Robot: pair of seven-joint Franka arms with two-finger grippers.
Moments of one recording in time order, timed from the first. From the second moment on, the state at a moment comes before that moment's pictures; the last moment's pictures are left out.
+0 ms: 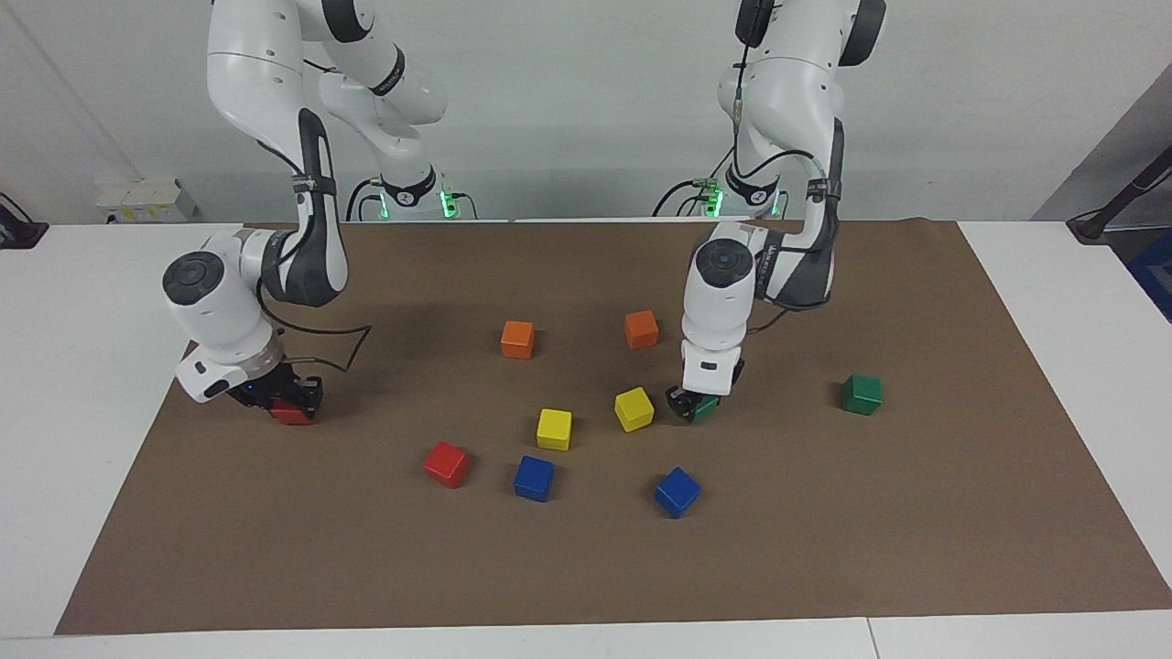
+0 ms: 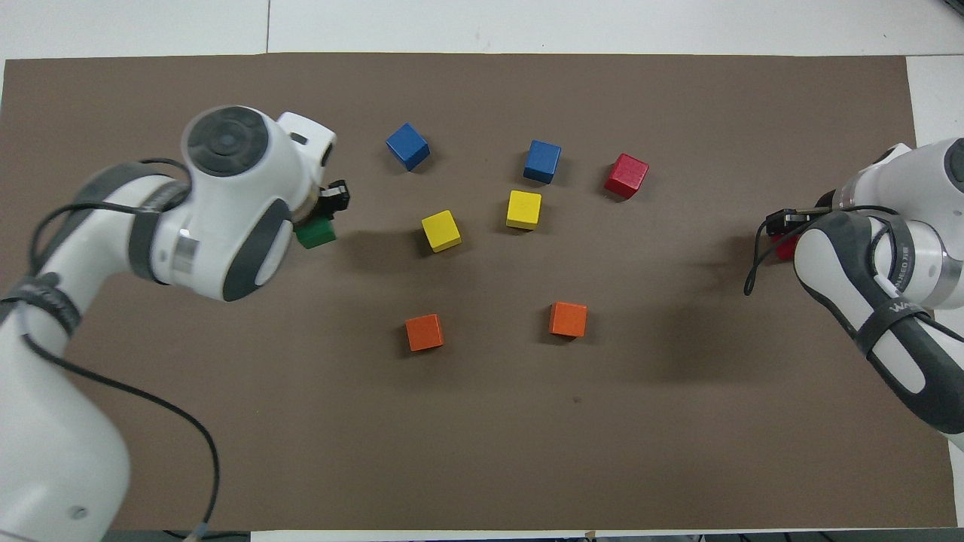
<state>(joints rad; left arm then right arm) -0.28 0.27 -0.01 -1.77 0.10 2.05 -0.56 -0.13 0.33 -0.04 -1.96 -0.06 2.33 -0.08</state>
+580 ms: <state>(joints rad) 0.02 0.20 0.00 -1.85 0.01 2.02 0.24 0.00 0.33 -0.03 -1.69 -0.07 2.04 -0.01</state>
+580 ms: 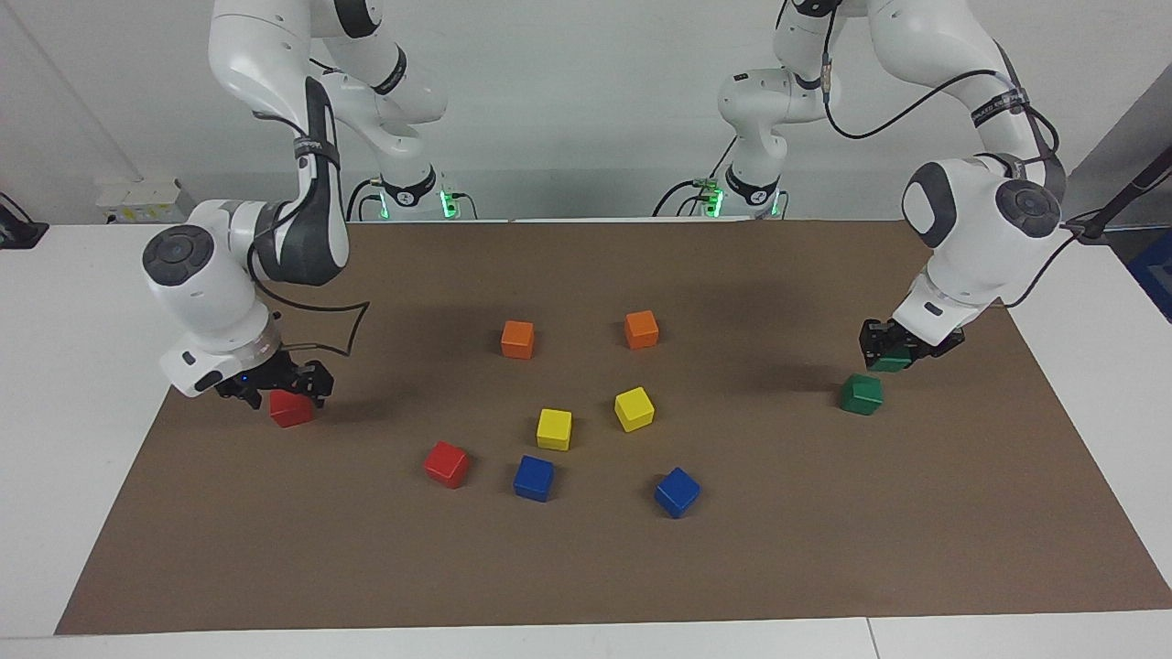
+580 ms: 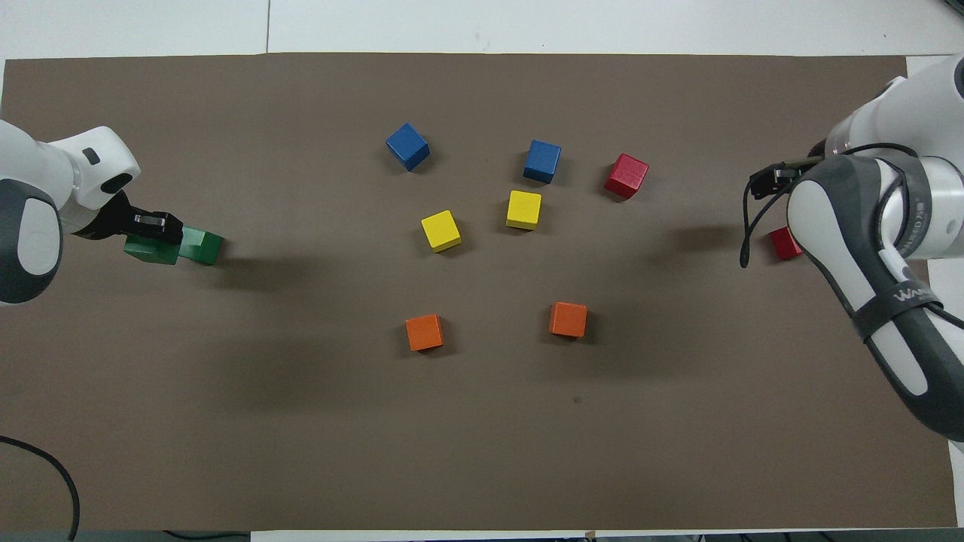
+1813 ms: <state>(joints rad) 0.02 0.28 -0.01 -1.88 0.01 2.14 0.35 0.25 0.73 -0.03 -1.30 -0.07 2.09 0.65</state>
